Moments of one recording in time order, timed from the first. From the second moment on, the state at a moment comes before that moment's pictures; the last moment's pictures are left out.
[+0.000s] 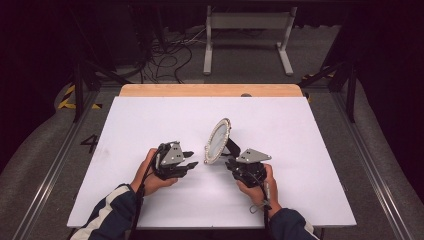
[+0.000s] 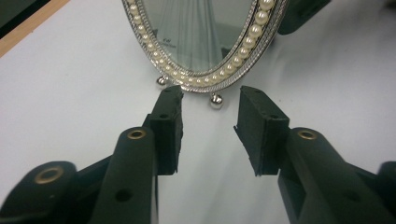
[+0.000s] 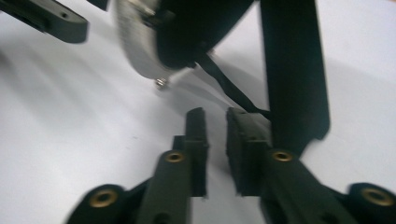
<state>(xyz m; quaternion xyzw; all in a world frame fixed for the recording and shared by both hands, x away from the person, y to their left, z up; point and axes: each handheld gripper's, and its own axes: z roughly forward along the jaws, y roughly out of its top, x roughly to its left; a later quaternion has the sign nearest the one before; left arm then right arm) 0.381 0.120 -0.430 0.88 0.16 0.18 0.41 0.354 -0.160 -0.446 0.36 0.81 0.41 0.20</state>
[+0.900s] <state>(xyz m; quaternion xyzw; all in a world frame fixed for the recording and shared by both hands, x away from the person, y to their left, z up) 0.362 0.152 -0.455 0.88 0.22 0.16 0.38 0.369 -0.122 -0.444 0.41 0.74 0.49 0.20</state>
